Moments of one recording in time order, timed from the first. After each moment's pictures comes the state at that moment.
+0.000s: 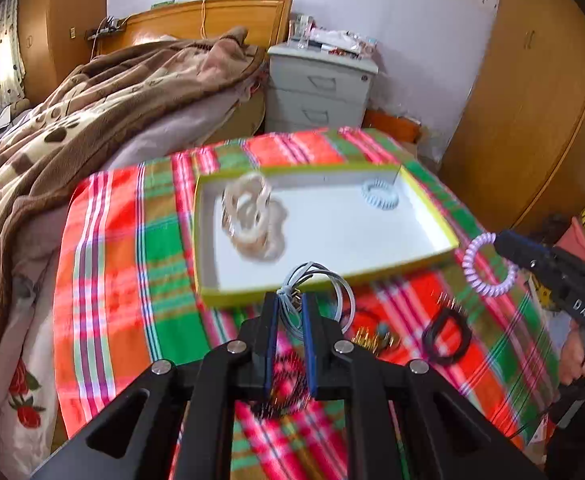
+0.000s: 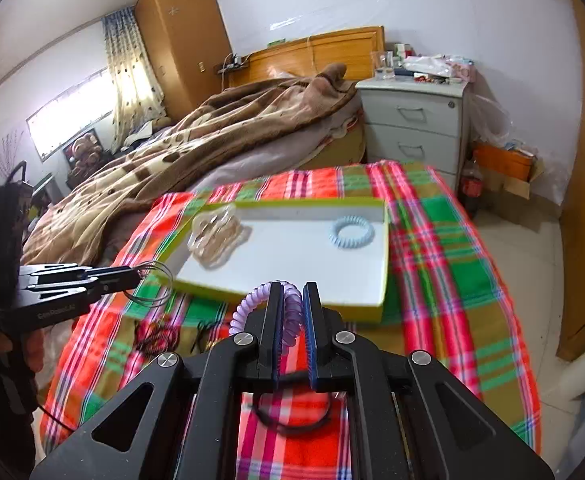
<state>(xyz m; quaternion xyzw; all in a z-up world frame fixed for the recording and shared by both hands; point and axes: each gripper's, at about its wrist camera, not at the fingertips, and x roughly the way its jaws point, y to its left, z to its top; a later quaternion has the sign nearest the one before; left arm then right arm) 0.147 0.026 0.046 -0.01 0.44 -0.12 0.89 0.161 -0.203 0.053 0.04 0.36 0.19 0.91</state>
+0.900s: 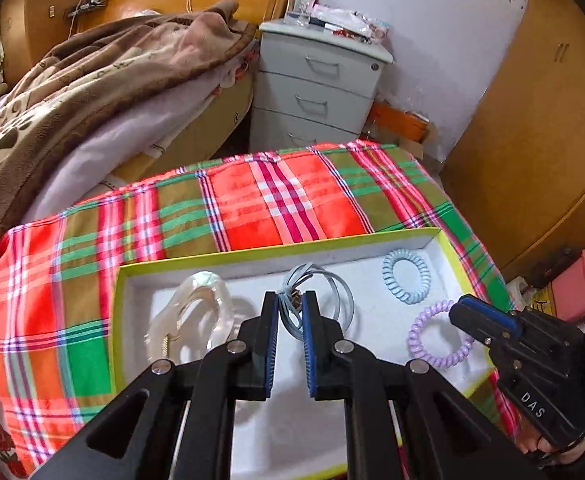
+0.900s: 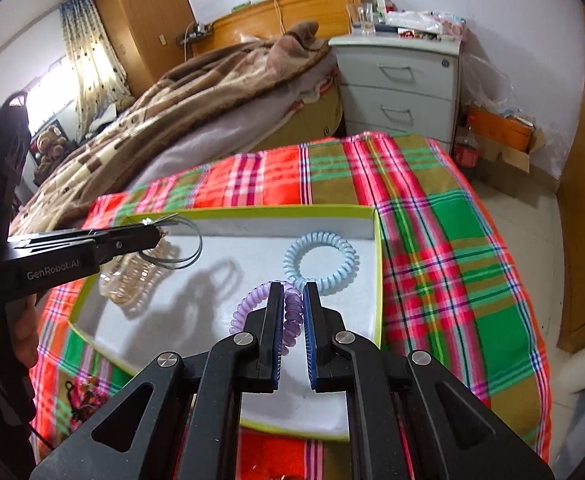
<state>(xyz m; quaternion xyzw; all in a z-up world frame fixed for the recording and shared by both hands) 0.297 -0.014 0.007 -0.03 0.48 -0.13 0.86 0.277 -0.198 -0.006 0.04 0.44 0.15 0.89</state>
